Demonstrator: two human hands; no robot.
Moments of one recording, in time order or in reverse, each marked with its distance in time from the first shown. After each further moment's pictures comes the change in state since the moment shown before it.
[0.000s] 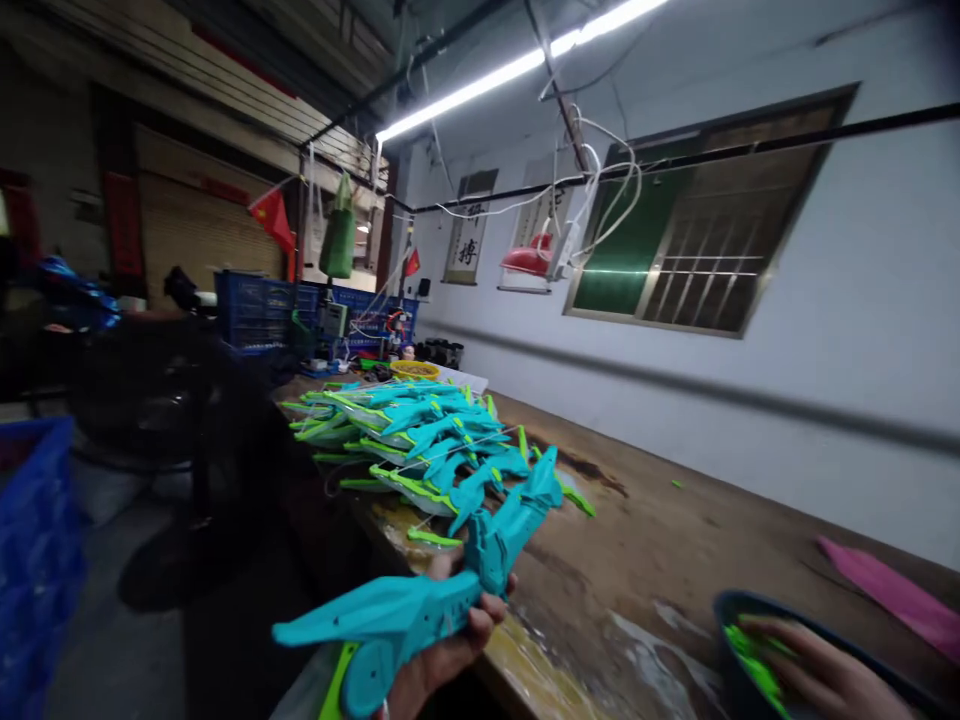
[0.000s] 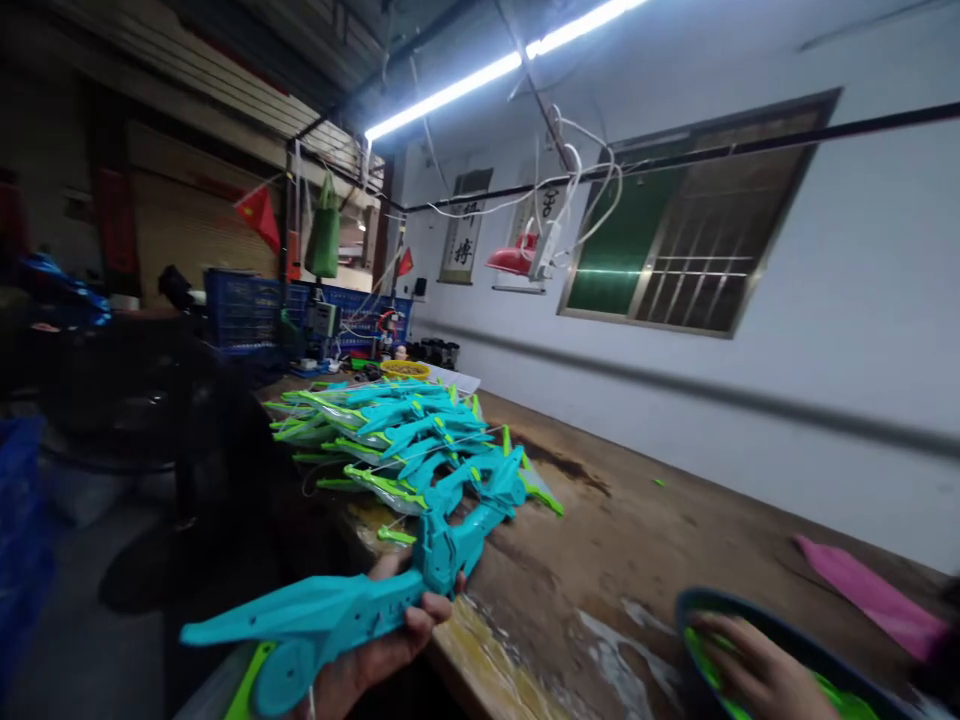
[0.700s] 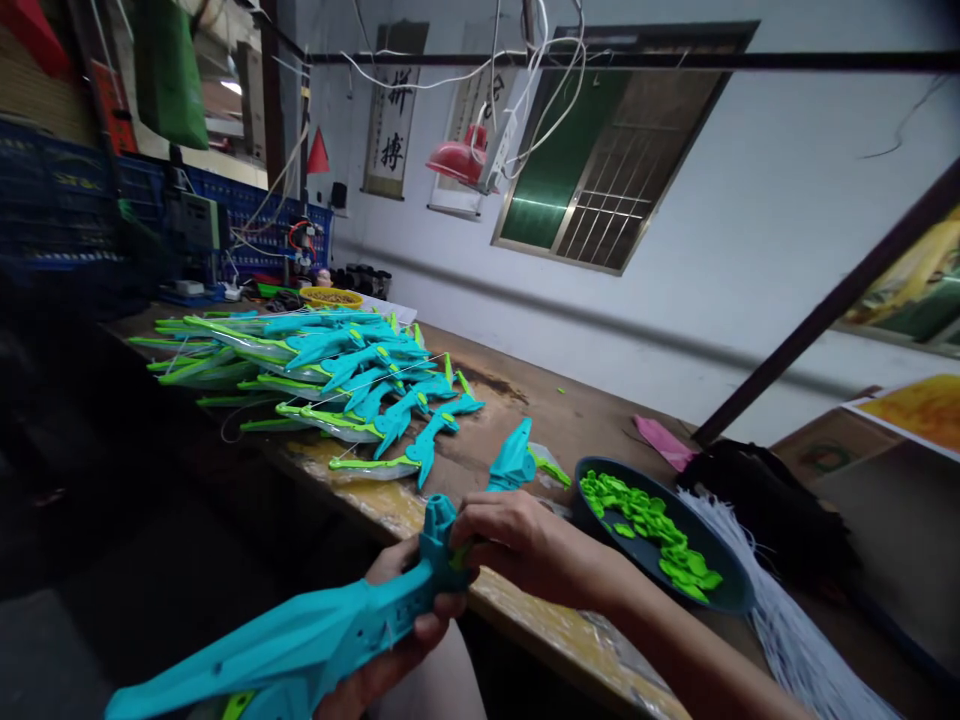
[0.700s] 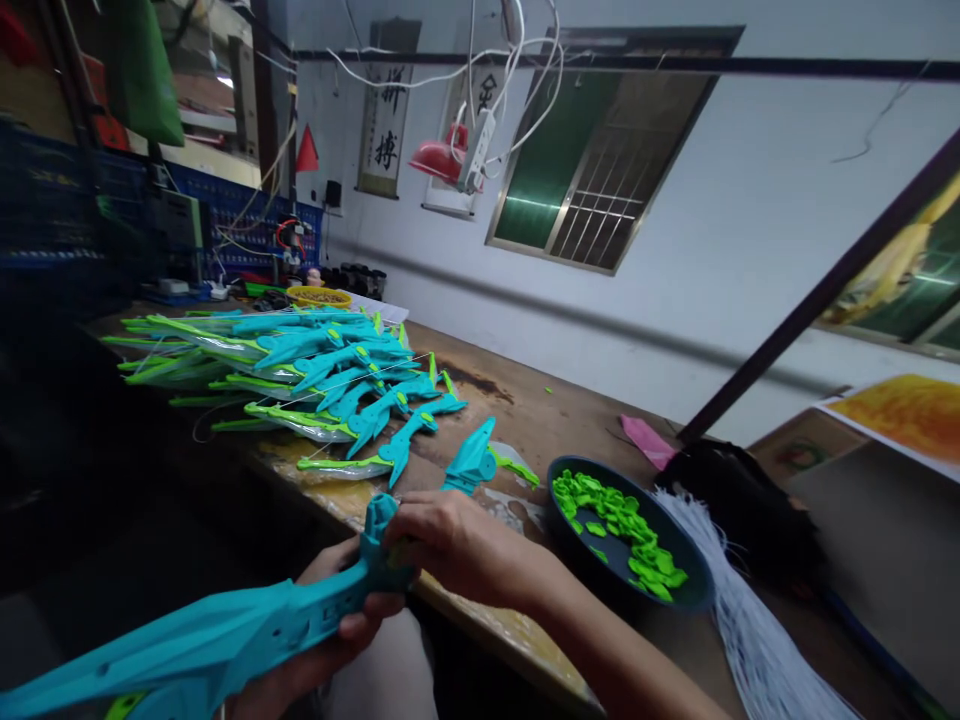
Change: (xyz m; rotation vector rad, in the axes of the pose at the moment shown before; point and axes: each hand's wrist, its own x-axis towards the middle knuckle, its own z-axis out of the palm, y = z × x) left_hand -0.005 -0.053 -0.023 0.233 0.021 -0.159; right_hand 0.013 -0.183 0.063 0.235 -0.656 -0.386
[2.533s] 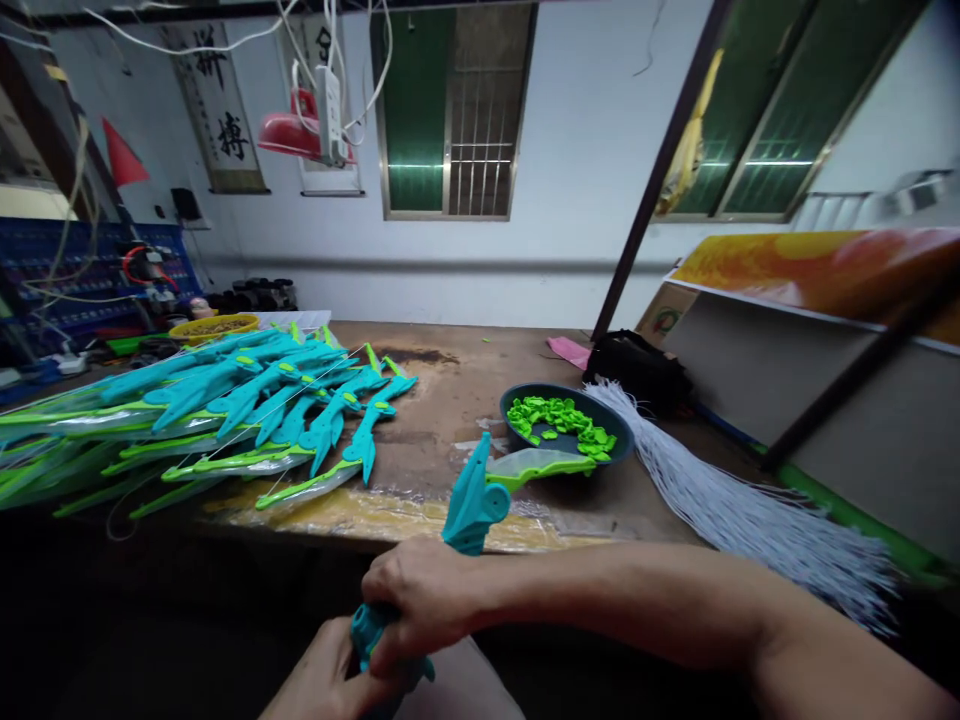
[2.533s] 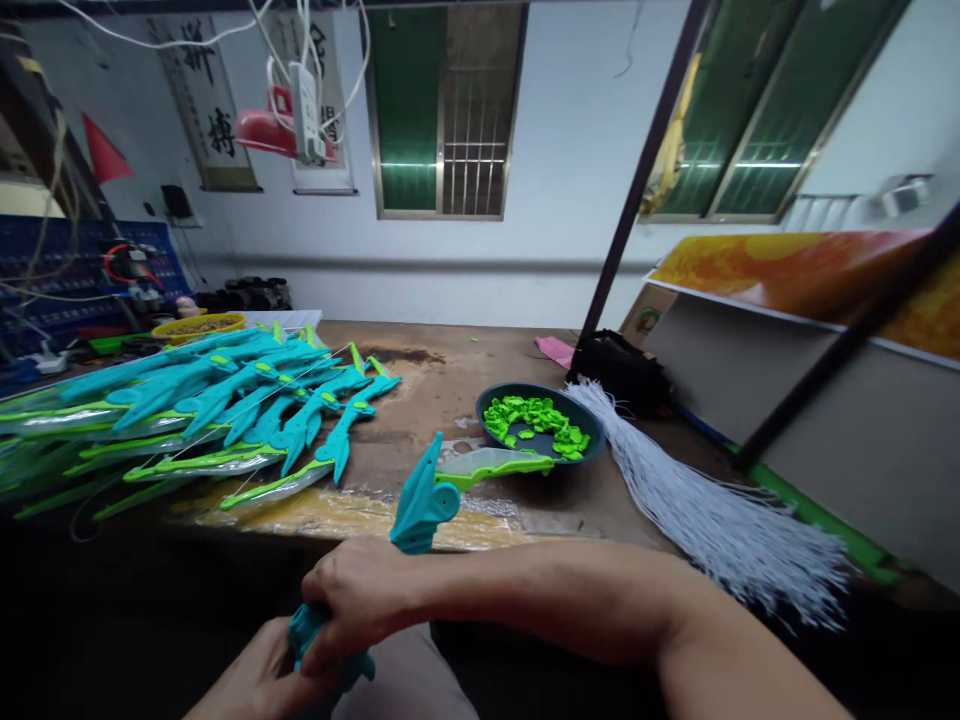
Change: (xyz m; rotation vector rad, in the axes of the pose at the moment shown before) left_hand -0.030 -0.009 -0.035 1.214 0.060 -0.150; right_hand -0.006 0.001 0.080 -0.248 -0.261 0.381
